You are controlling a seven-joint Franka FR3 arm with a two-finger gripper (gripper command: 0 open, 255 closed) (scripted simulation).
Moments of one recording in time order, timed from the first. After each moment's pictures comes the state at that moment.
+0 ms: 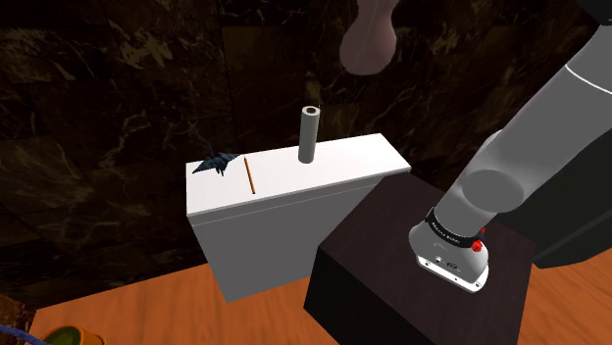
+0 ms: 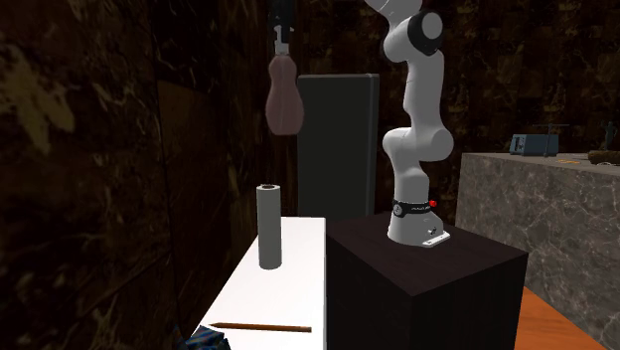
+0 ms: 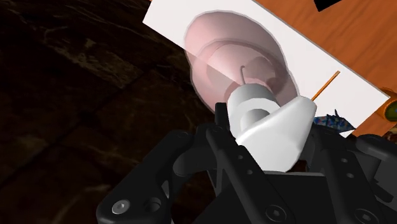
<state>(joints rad) -0.03 -0.12 -0.14 -1.26 -0.06 1.13 -0.24</state>
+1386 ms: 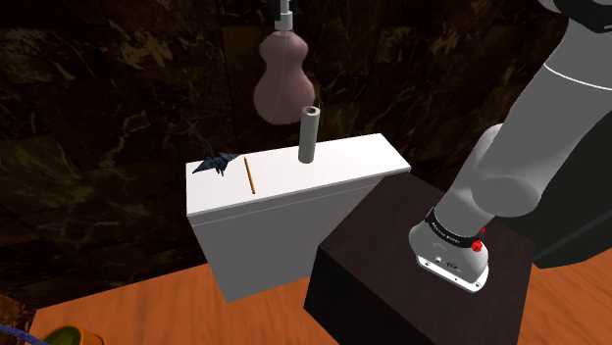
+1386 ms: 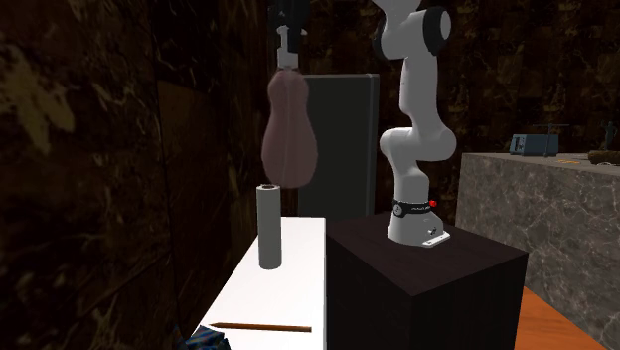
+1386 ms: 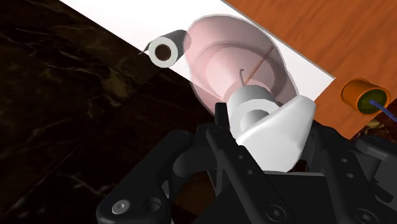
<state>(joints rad) 0.17 0.01 0.13 -1.40 -0.03 1.37 0.25</state>
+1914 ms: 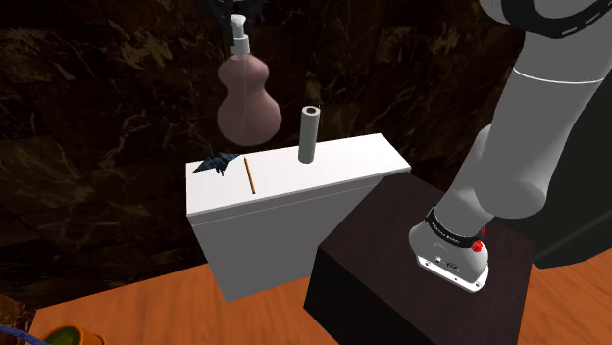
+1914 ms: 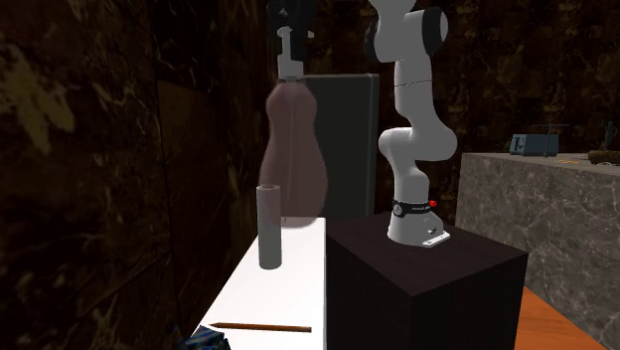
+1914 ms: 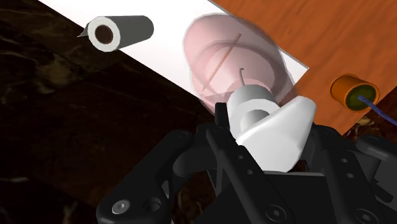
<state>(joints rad) 0.27 0.20 0.20 -1.26 -0.06 1.42 0.41</state>
